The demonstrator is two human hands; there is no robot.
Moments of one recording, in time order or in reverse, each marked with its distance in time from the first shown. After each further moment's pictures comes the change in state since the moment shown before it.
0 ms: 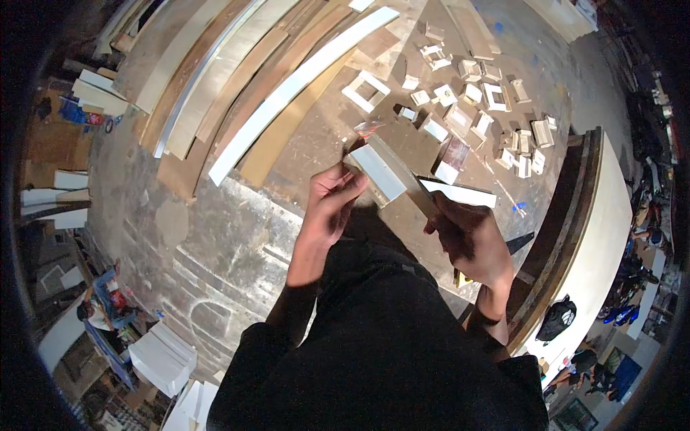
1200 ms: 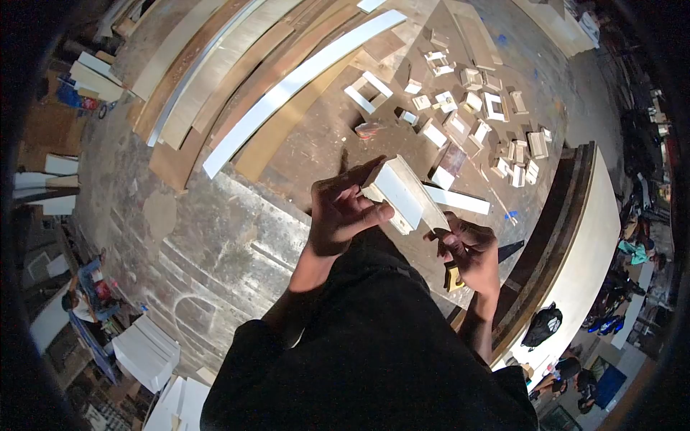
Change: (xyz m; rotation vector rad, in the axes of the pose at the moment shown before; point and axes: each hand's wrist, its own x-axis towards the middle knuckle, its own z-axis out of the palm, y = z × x) left_hand -0.017 0.014 0.006 0.394 -0.136 0.159; right_hand -0.023 0.020 0.024 0.276 0.145 0.094
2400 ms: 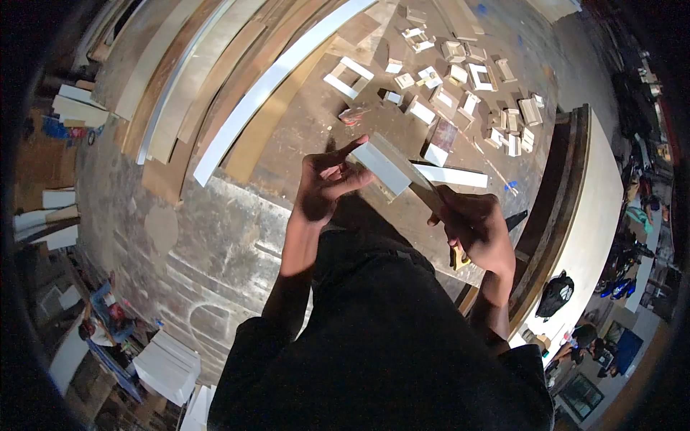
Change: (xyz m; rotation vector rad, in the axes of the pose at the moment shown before) left_hand 0.029 -0.035 -0.022 -0.127 -0.053 -0.196; right_hand 0.005 -0.016 -0.013 0.027 -0.035 0.074
